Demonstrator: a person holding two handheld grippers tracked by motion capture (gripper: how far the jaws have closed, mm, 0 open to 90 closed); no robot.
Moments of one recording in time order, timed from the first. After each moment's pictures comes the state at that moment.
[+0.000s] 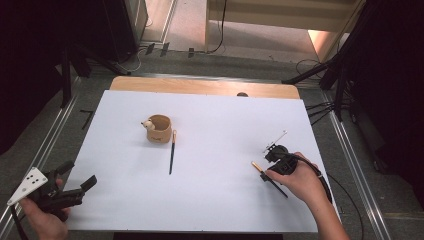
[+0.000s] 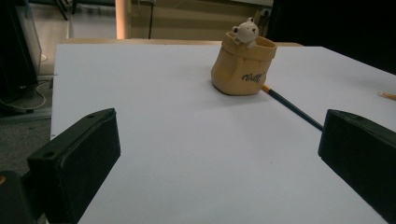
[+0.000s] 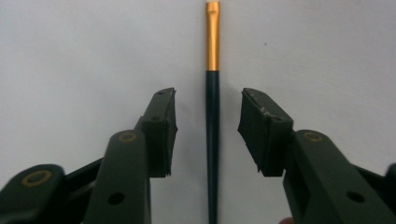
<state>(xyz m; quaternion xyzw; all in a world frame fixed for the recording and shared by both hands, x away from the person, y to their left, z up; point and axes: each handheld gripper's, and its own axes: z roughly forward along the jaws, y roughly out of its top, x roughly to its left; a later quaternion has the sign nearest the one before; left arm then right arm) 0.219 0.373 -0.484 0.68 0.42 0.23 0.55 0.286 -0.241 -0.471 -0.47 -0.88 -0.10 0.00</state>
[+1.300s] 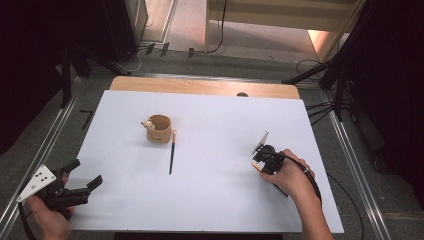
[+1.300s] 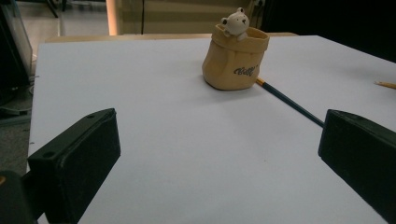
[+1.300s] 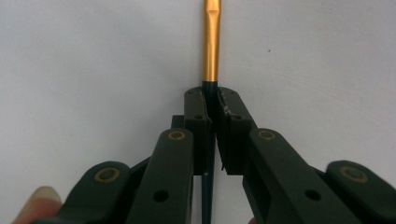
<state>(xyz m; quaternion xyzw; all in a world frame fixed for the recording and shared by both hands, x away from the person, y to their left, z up) 0.224 0.360 -0.484 0.70 0.40 0.23 0.54 0.298 -0.211 -0.480 -0.45 -0.89 0.01 -0.03</state>
